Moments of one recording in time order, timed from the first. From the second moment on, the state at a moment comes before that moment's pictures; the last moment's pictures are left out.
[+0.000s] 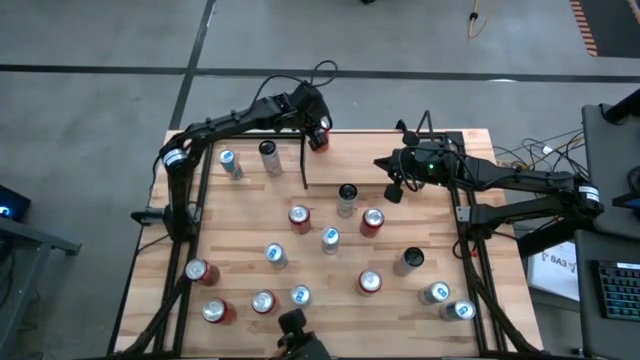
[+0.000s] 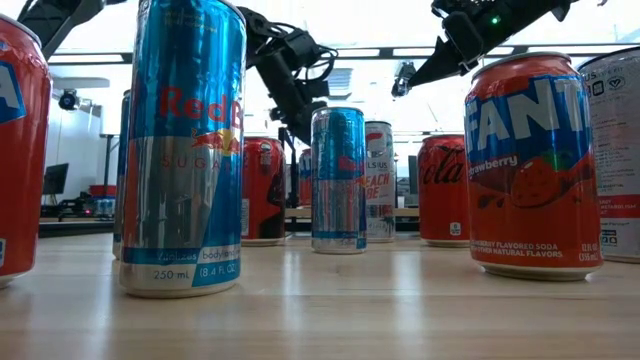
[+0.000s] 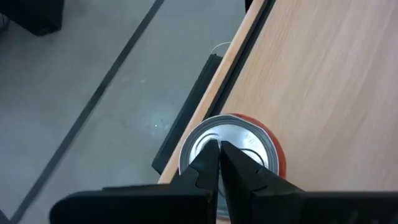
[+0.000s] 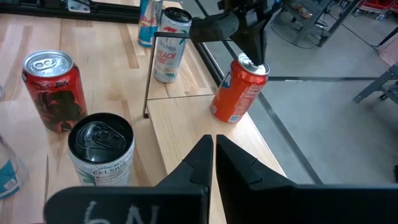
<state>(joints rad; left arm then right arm) 0.57 1.95 1.74 -0.62 -0.15 0.22 -0.27 1.03 0.83 -0.23 0.18 -0.21</state>
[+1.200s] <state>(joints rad) 0.50 1.94 1.82 -0.81 -0.11 0.60 -0.27 1.03 0.82 -0.24 0.18 -0.21</state>
